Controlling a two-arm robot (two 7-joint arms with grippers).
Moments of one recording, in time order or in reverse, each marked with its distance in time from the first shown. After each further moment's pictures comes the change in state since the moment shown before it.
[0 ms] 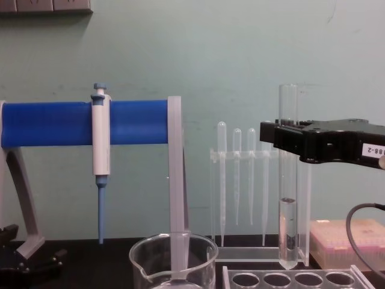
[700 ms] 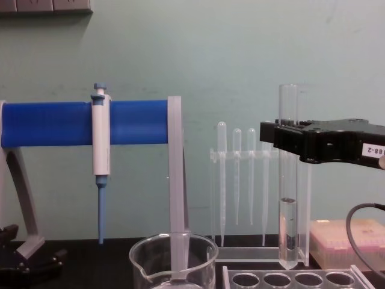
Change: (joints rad) left arm 0.000 0.000 0.000 0.000 0.000 0.000 0.000; right arm 0.000 0.000 0.000 0.000 0.000 0.000 0.000
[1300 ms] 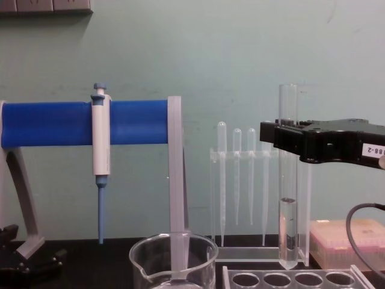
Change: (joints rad) left arm 0.000 0.000 0.000 0.000 0.000 0.000 0.000; right arm 0.000 0.000 0.000 0.000 0.000 0.000 0.000
